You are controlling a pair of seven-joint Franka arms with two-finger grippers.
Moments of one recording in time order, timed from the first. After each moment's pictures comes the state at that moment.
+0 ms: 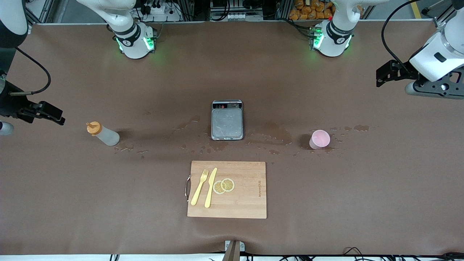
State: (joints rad) left arm -0.06 -0.01 -0.10 -1.55 0.01 1.45 0.00; right arm -0.15 0.13 0.16 -1.48 -0.02 1.64 0.09
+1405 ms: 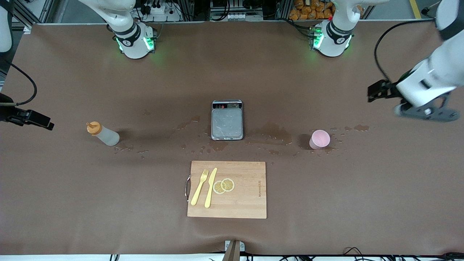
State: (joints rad) left arm -0.09 0.18 -0.12 -1.46 0.02 1.47 0.00; right arm -0.24 0.18 0.16 -1.48 -0.02 1.64 0.09
